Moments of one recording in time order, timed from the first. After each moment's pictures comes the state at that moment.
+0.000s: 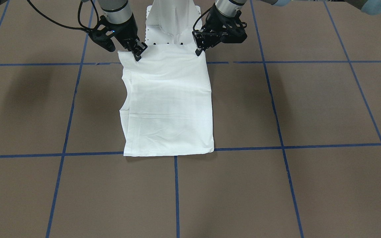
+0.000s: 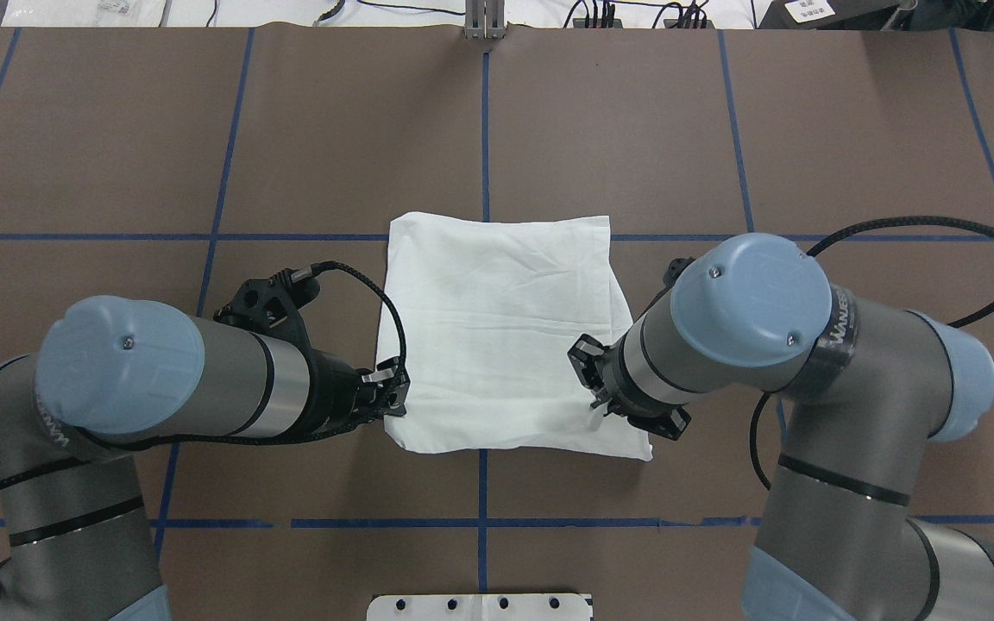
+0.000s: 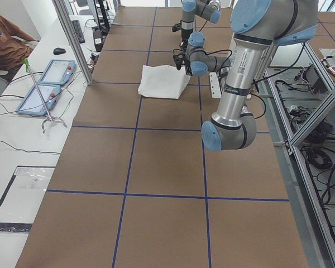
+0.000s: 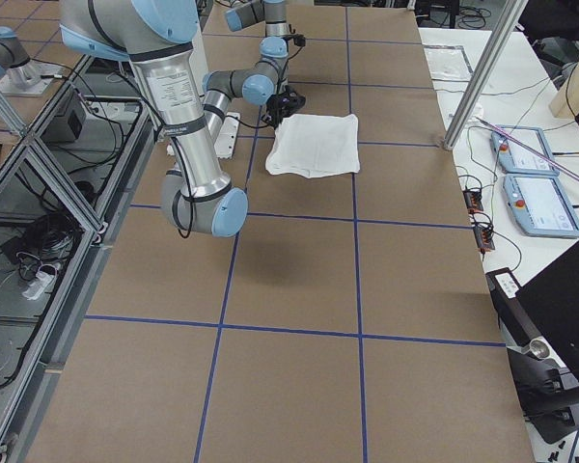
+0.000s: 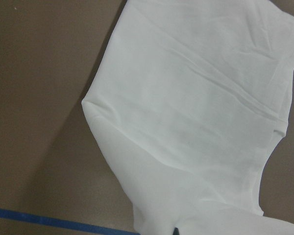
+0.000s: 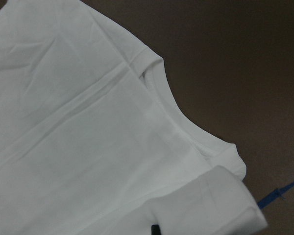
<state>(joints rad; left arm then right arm) -0.41 -1.98 -2.09 -1.81 -1.82 -1.78 0.47 -1.10 2.11 -1.75 1.91 1.97</state>
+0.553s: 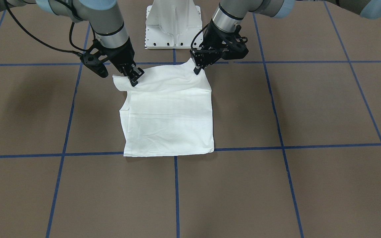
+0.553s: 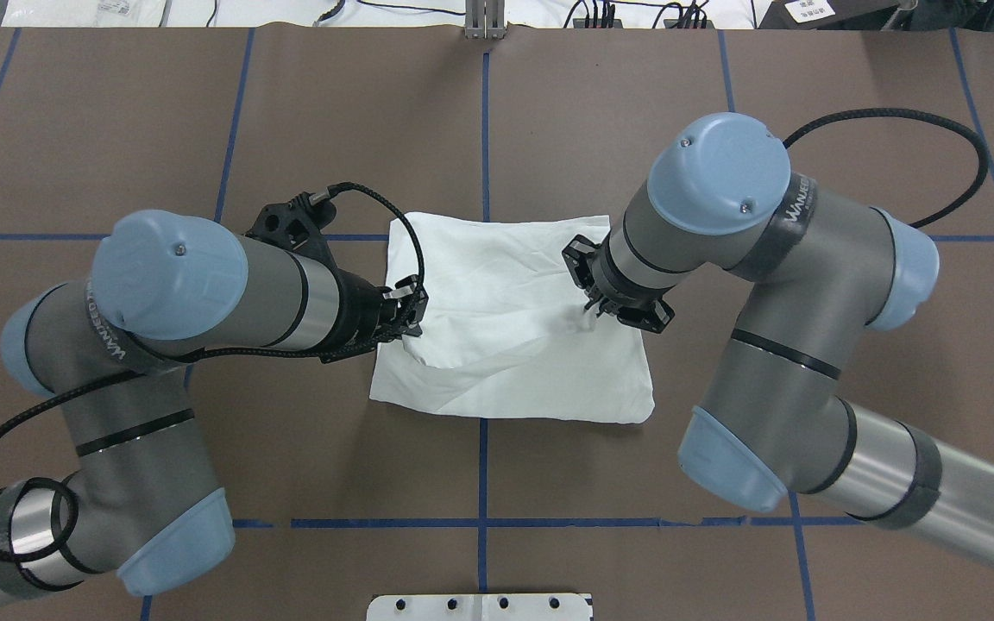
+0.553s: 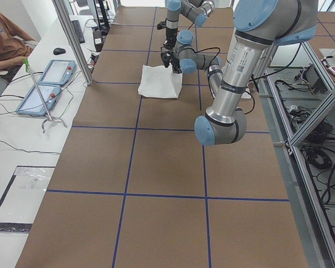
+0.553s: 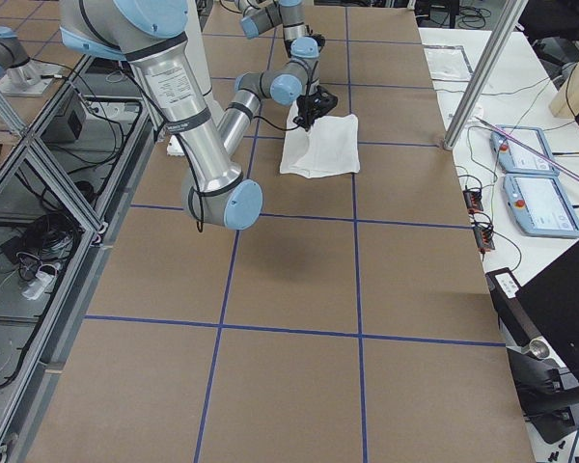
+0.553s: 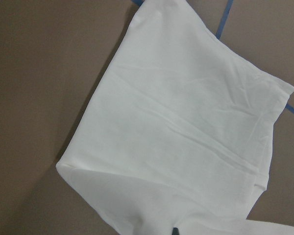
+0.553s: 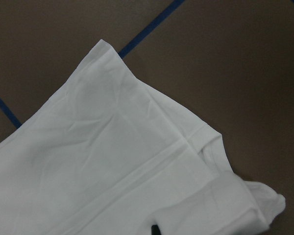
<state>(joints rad) -0.51 -2.08 -1.95 -1.85 -1.82 -1.77 0.61 -0.99 1.89 -1.67 1.92 1.88</state>
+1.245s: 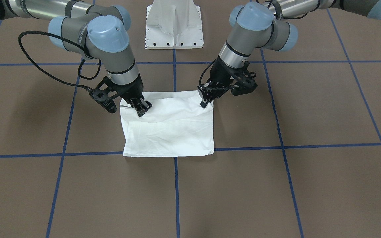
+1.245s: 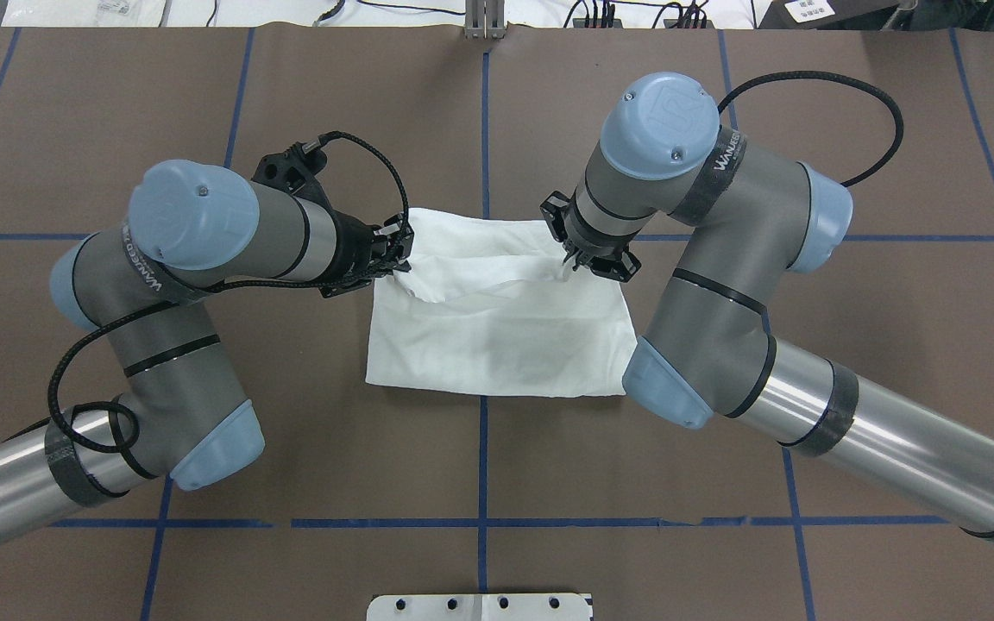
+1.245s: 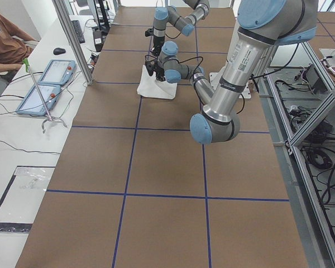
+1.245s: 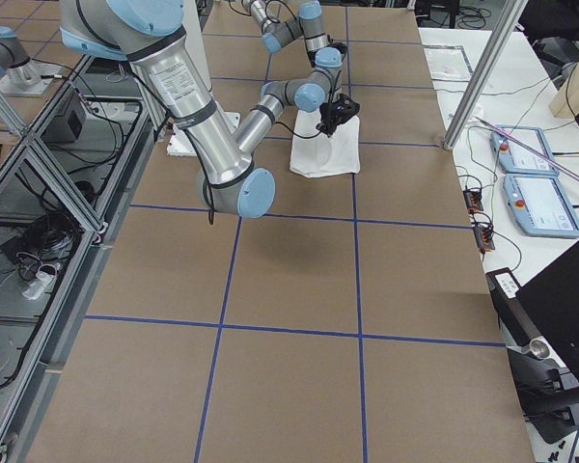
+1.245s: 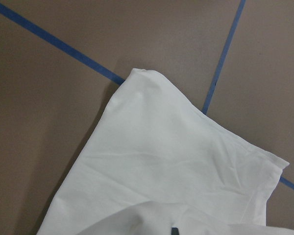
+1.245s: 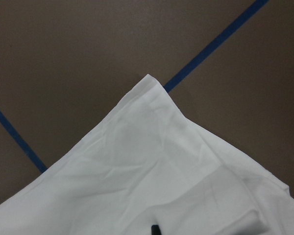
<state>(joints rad) -0.61 -2.12 -1.71 -2.05 -1.82 -1.76 0.65 -0.90 1.67 -1.56 1.92 1.87</state>
